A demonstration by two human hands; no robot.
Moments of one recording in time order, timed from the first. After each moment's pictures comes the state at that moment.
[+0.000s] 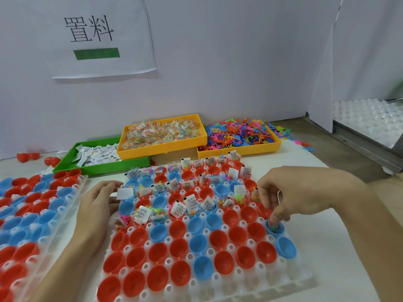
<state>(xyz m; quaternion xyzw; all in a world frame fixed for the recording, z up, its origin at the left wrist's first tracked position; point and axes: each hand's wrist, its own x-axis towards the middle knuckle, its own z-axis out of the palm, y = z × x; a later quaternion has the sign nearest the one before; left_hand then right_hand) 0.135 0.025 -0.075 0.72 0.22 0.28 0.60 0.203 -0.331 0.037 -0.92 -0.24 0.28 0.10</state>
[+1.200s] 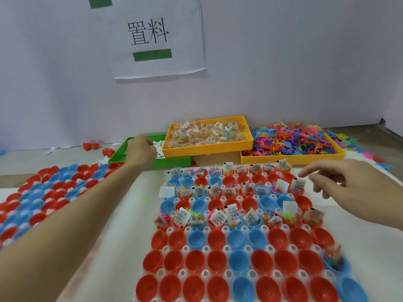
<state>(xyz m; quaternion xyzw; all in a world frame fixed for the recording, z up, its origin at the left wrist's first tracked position) 0.241 0.099 -0.017 0.90 0.29 0.25 0.21 0.261 -0.341 -0.013 -0.89 -0.31 -0.02 0.34</state>
